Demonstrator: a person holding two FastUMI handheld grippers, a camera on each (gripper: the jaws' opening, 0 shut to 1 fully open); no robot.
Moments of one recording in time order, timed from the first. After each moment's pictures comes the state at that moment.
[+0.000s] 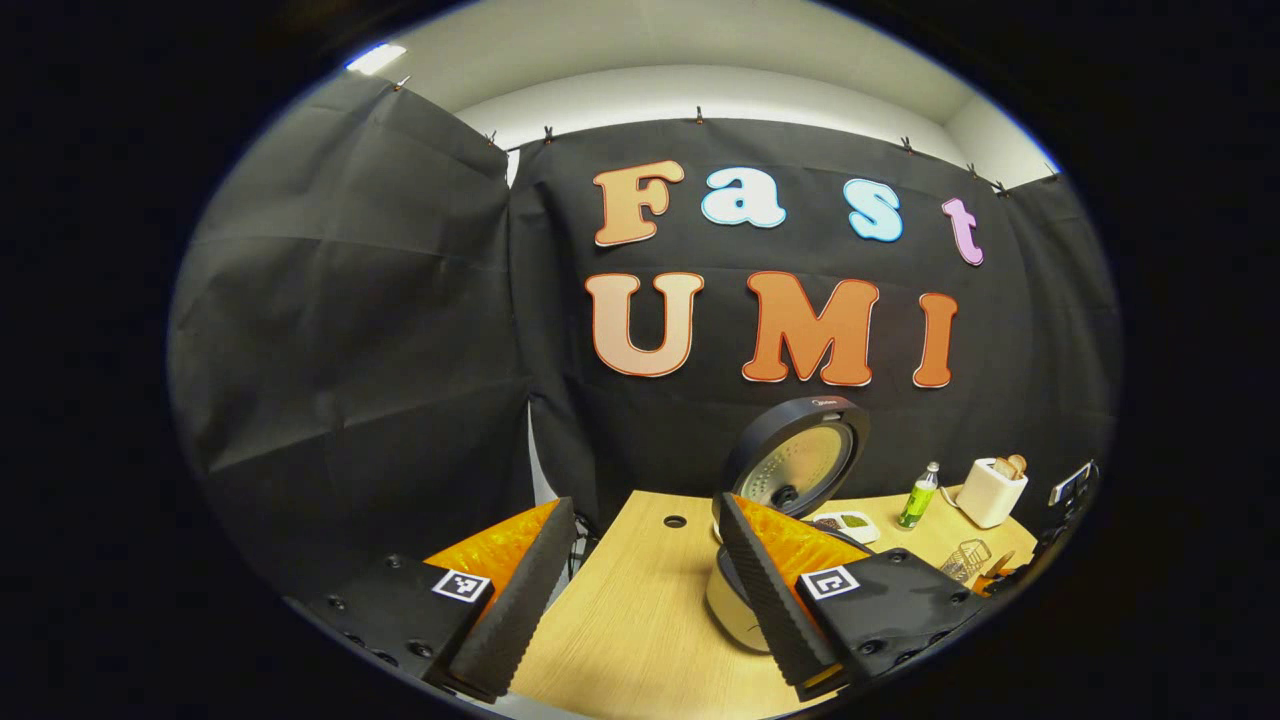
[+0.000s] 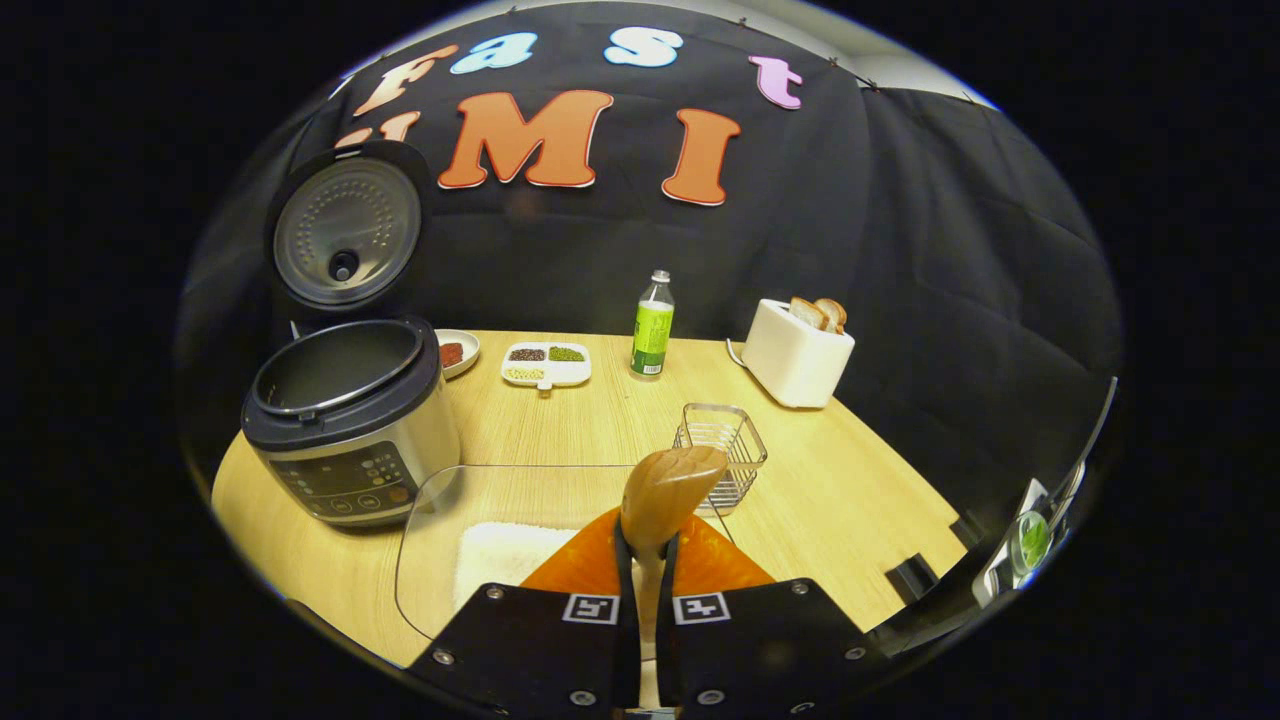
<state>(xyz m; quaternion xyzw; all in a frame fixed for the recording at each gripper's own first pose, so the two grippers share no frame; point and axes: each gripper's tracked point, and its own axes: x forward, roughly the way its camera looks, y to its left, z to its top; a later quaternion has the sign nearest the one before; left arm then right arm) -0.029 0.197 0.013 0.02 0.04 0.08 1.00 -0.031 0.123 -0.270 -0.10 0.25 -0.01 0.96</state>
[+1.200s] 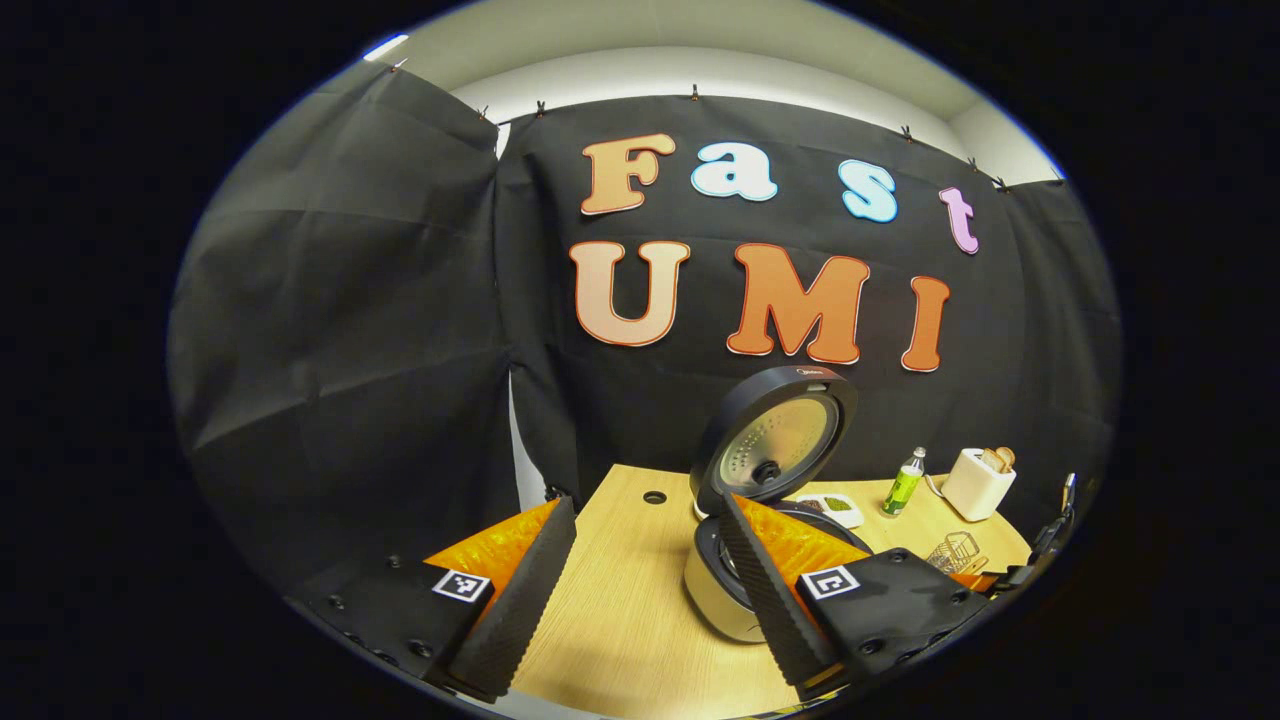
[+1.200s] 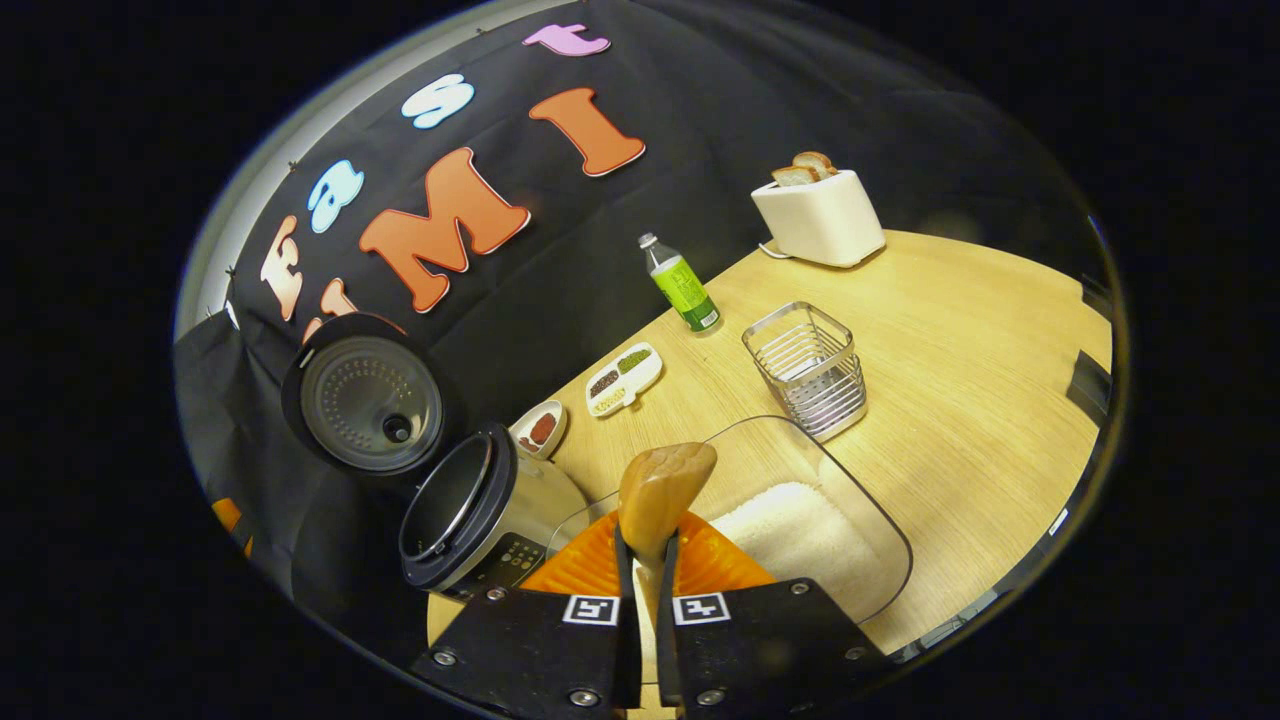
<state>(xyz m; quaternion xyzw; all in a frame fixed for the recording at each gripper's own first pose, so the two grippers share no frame) -0.016 0.171 -0.021 -0.01 0.08 0.06 1.00 -0.025 0.165 -0.283 0.26 0.30 0.07 0.91</state>
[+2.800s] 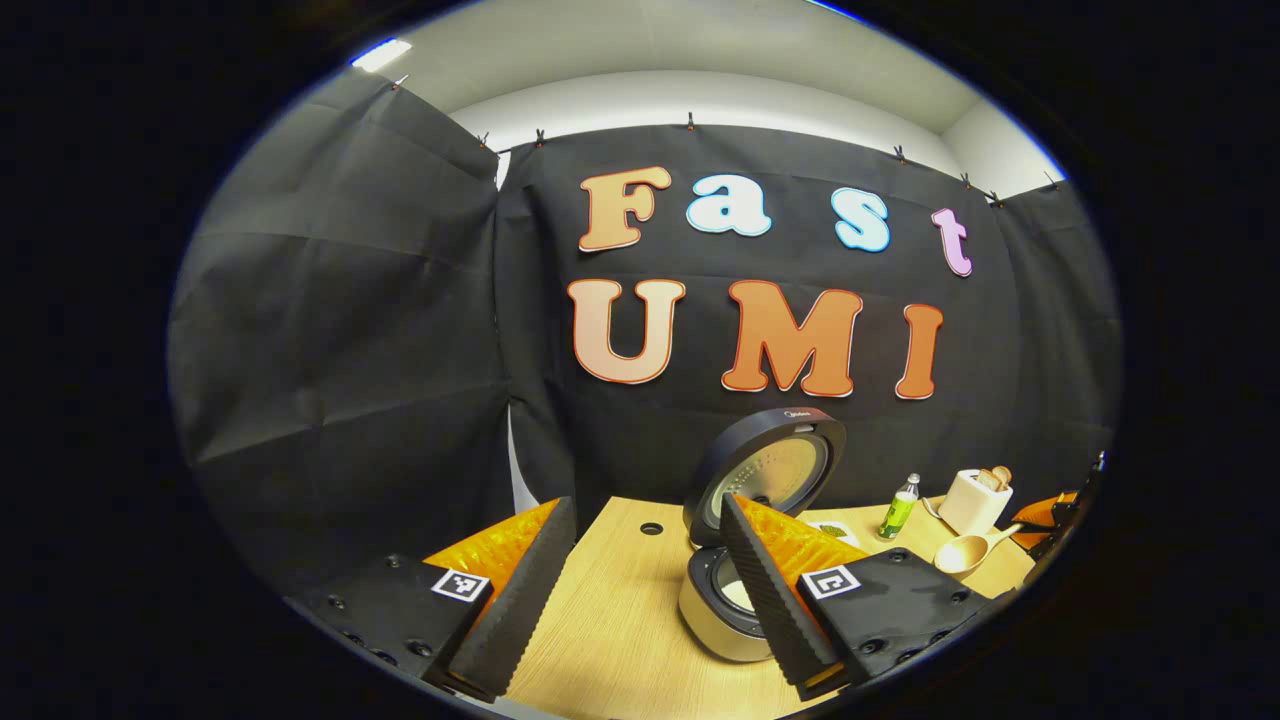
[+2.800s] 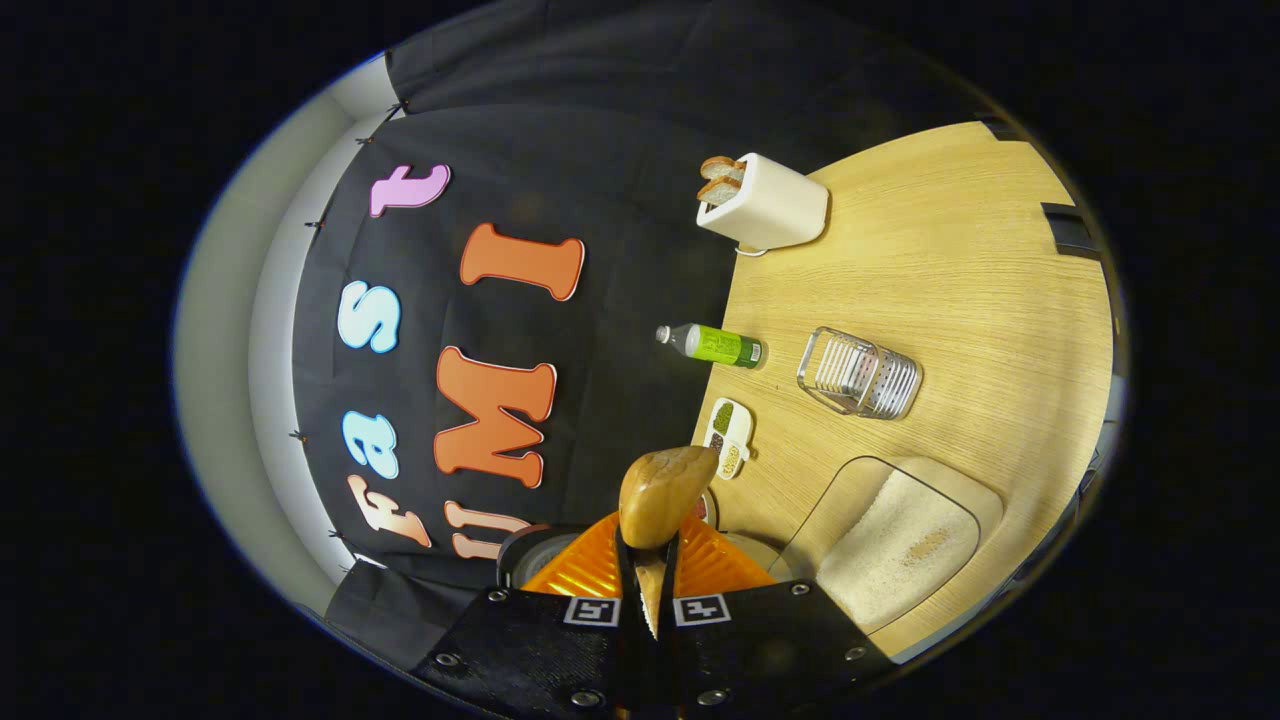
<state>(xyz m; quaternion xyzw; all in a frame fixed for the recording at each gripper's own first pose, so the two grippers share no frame) -0.023 0.165 0.016 0.00 0.03 0.06 1.00 0.013 0.130 -0.138 0.57 0.24 0.05 0.79</state>
